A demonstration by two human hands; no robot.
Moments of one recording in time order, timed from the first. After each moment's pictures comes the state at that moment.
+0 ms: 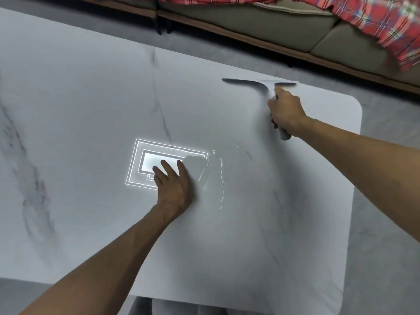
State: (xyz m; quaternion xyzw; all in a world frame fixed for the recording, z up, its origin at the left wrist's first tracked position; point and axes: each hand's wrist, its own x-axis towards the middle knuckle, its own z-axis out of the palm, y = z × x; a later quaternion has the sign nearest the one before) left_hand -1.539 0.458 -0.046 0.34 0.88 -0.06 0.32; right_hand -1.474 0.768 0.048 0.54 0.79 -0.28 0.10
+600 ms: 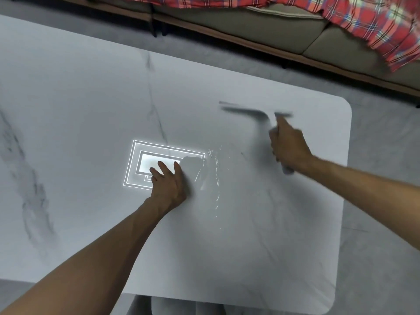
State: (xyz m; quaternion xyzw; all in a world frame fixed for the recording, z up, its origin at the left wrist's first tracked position) left_hand -1.555 0.463 -0.038 0.39 0.84 -0.14 0.34; right_hand -1.412 0.715 0.077 0.55 0.76 -0.34 0.09
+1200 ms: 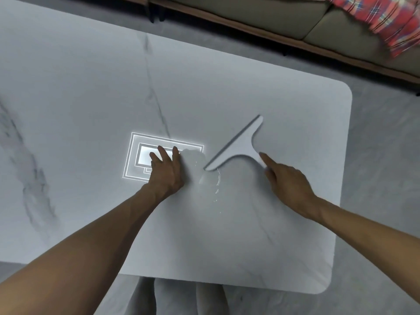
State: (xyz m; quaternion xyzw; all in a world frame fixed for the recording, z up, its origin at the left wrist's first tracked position) left_hand -1.556 0.450 -0.048 0.38 0.85 -0.10 0.36; right_hand -1.310 0.638 0.048 0.39 0.87 -0.23 0.20
